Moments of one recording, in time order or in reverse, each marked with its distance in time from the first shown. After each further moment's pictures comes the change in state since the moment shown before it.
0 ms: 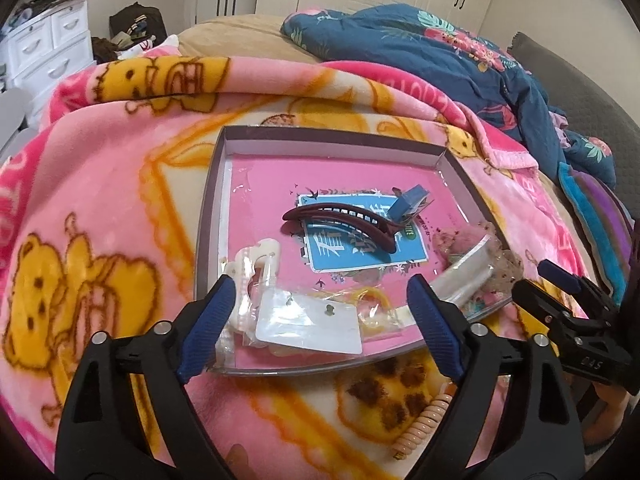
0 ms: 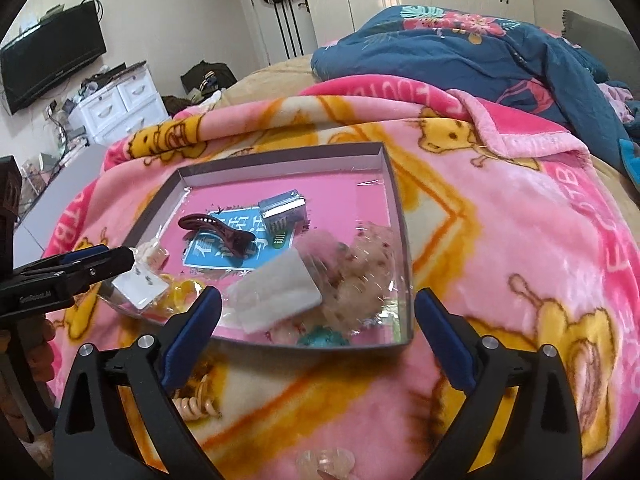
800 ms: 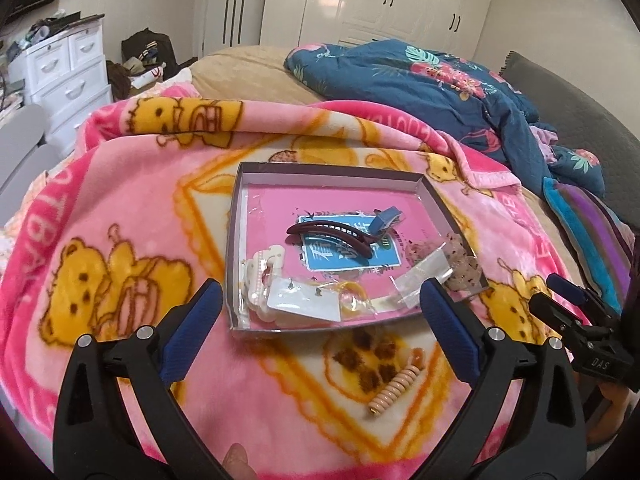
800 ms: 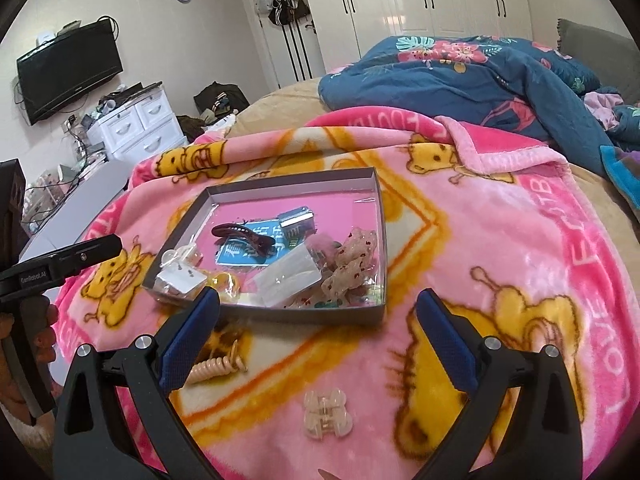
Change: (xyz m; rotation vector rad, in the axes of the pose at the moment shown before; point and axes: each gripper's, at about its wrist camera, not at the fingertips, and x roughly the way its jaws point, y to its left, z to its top) left arm -0.076 -0.016 -0.013 0.010 -0.103 0.023; right arm -0.077 -0.004 -0.014 -0.003 -0.073 0.041
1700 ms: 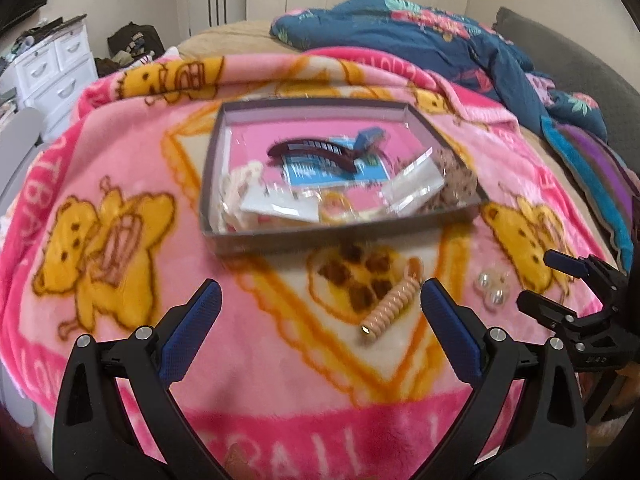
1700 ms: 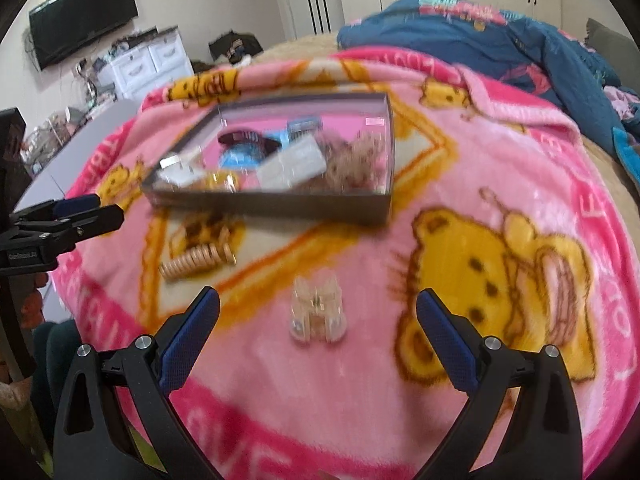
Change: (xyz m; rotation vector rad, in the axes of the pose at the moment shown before) left arm 0.013 -0.026 -0.068 0.087 0.121 0.028; right arm 0.010 -0.002 -0.070 -0.095 0.184 0.004
